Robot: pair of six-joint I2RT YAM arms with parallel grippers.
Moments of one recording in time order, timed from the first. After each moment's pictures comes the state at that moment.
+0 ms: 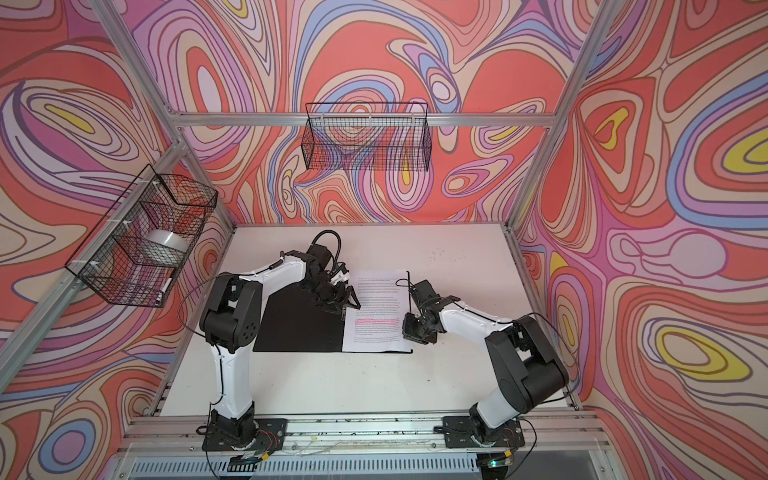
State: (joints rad) left arm -0.36 2.08 1.49 -0.88 0.67 -0.21; right arm 0.45 1.55 0.82 -0.52 -0.25 0.69
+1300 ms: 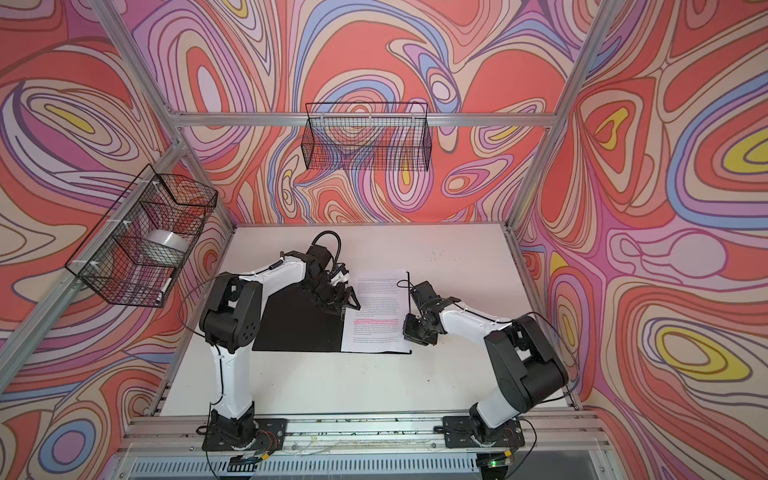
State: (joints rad) left arm -0.36 2.08 1.48 -0.88 0.67 -0.21; right arm 0.45 1.56 0.80 -0.49 -0.27 0.71
